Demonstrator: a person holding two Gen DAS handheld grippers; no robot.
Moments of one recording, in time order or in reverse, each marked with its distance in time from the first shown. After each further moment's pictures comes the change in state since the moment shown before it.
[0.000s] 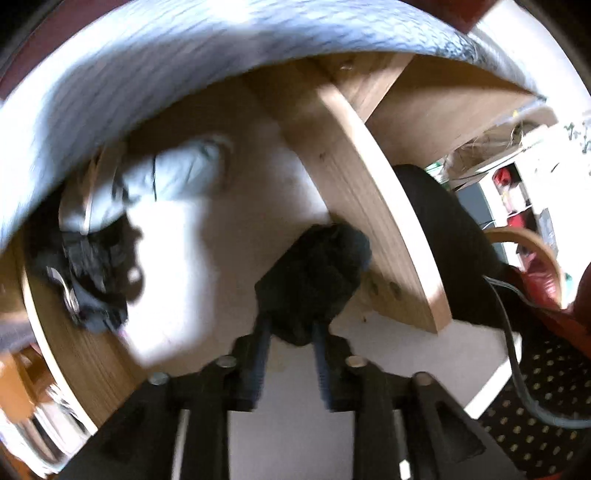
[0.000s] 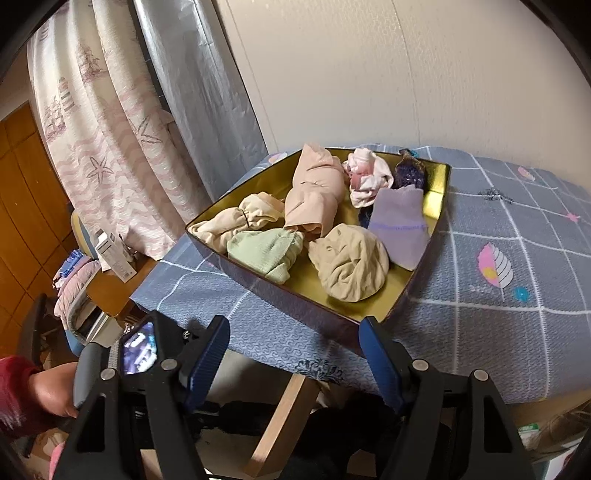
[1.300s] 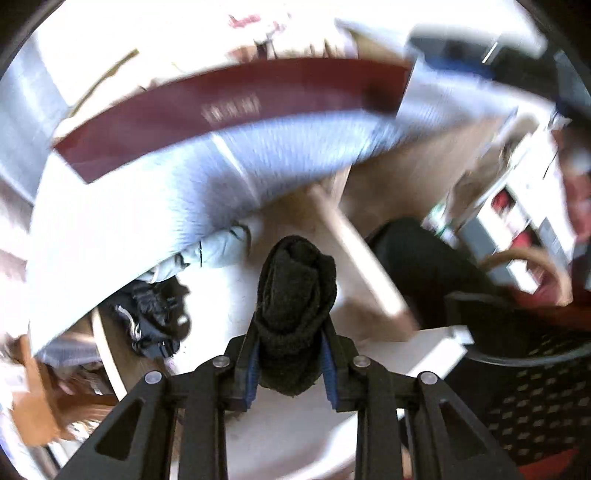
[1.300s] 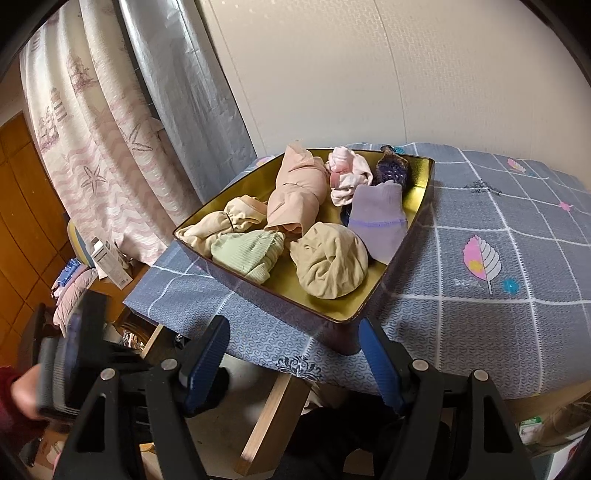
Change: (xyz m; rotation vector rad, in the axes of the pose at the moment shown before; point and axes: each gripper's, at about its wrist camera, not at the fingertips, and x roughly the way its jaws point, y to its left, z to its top) left arm -0.098 -0.038 -0.004 0.026 -0.312 0.054; right arm -0.004 -0.018 -0.003 0.032 -0.012 -0.009
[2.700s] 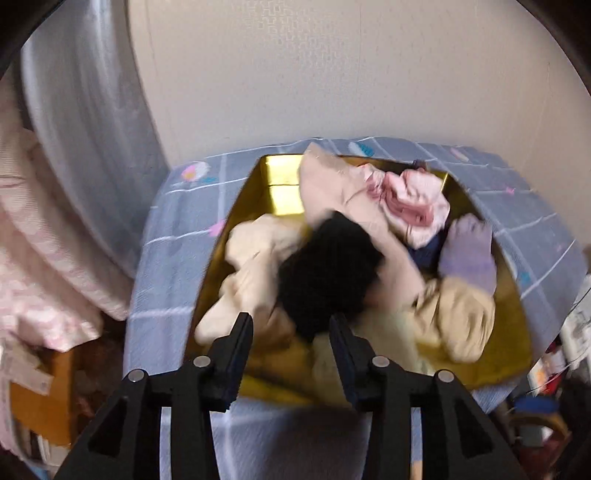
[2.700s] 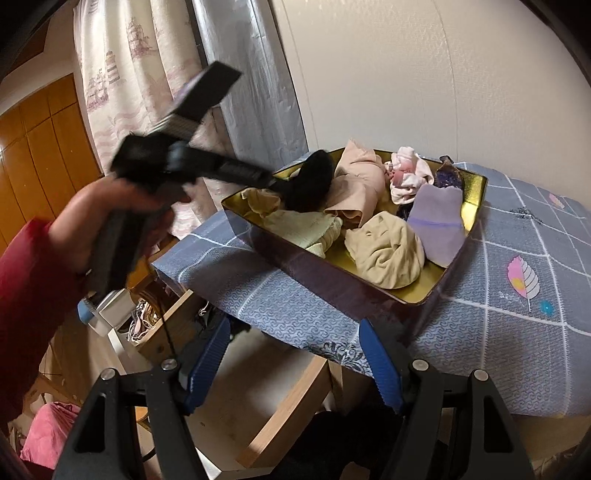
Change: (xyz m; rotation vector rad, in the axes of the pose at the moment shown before) left arm 0.007 0.066 0.120 -0.254 -0.299 0.265; right arm 0.011 0.030 -0.025 -0.180 -0.011 0.112
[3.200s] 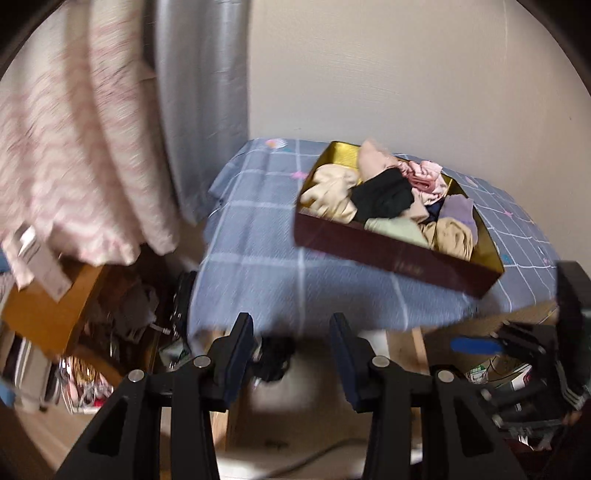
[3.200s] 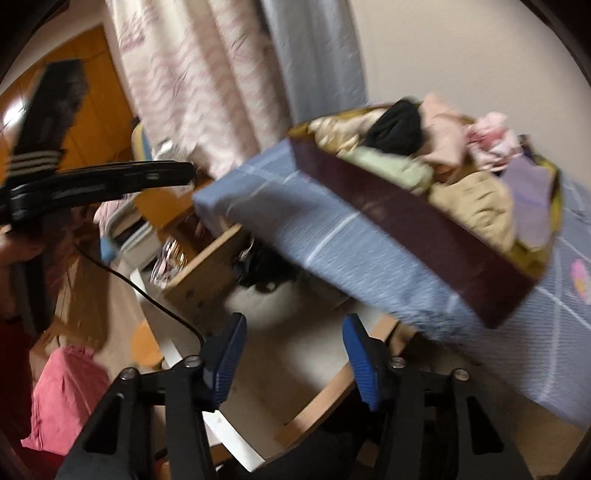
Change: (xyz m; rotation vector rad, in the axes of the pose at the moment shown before) left arm -0.107 0.050 -0.143 -0.244 -0.069 0.030; right arm 0.044 0.045 -0.015 -0.144 0.218 0.129
